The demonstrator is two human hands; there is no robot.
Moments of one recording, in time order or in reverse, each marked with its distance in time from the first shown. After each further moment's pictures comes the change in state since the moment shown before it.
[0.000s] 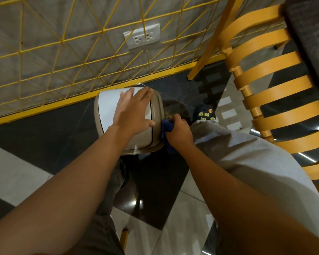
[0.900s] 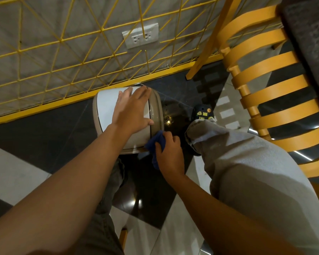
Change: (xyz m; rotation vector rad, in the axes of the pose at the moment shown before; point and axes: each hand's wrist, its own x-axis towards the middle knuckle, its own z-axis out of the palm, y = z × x) left_hand -0.001 0.001 0.001 -0.114 0.032 -0.026; right_hand -0.067 0.002 0.030 0.125 0.084 -0.041
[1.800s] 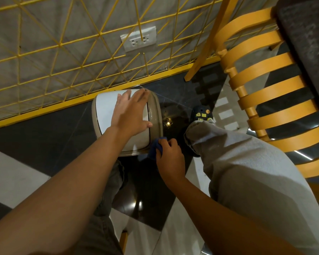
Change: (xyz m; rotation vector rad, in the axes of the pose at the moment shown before) left_hand -0.002 0.003 -0.005 0.022 -0.023 0.007; right_hand -0.002 0.011 0.001 -0.249 -0.014 -0.116
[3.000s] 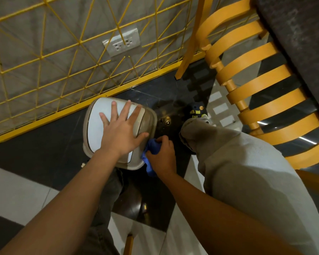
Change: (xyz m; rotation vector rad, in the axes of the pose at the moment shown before) left_hand -0.017 0.003 0.023 0.044 -0.044 -0.020; right_hand 0.019 0.005 0.012 0.548 0.016 0.311
